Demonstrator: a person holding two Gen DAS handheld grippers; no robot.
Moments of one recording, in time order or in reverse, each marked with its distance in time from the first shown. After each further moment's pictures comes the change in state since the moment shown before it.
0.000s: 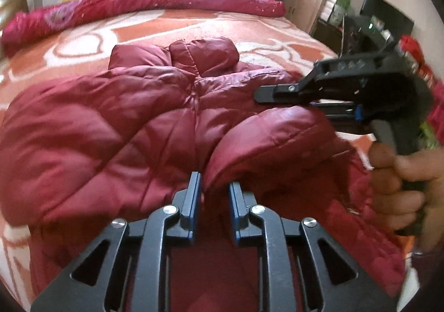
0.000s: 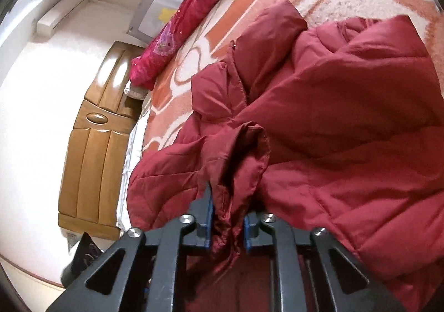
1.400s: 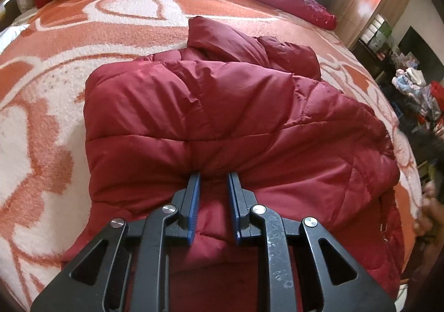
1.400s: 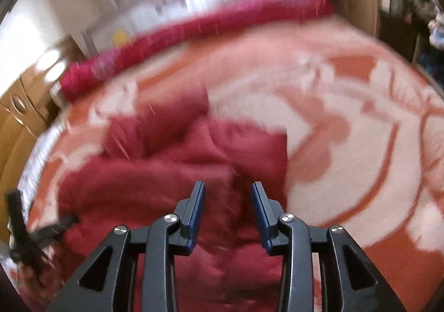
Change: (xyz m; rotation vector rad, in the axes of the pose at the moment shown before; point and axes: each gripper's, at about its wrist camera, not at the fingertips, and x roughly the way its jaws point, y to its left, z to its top) left arm 0.031 0.110 0.012 -0.199 0.066 0.080; right arm -0.088 0.024 -0.008 -0.286 -0.355 -0.517
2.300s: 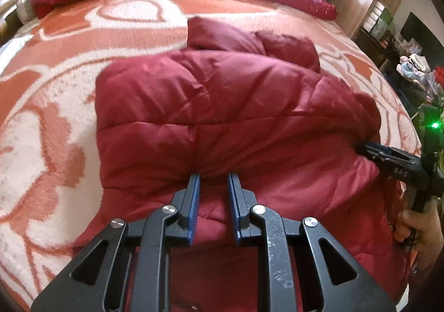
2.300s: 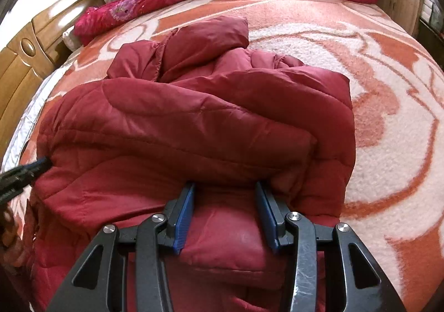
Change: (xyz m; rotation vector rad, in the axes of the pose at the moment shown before) left arm -0.006 -0.006 -0.009 0.039 0.018 0.045; right arm 0.067 0.005 -0.058 -0.149 0.267 -0.007
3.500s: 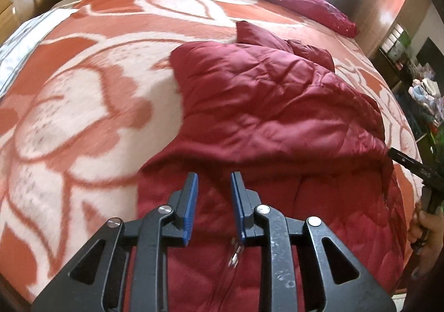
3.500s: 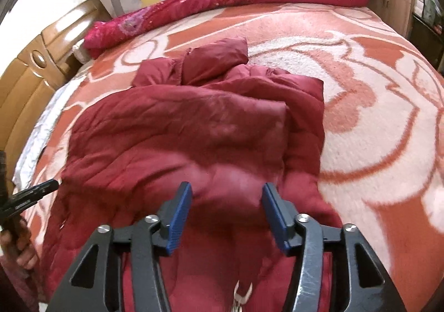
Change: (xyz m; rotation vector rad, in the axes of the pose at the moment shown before) left arm -0.074 0.041 -0.060 -0.139 -0.037 0.063; right arm -0.073 0.002 -0.028 0.034 -0.049 0.060
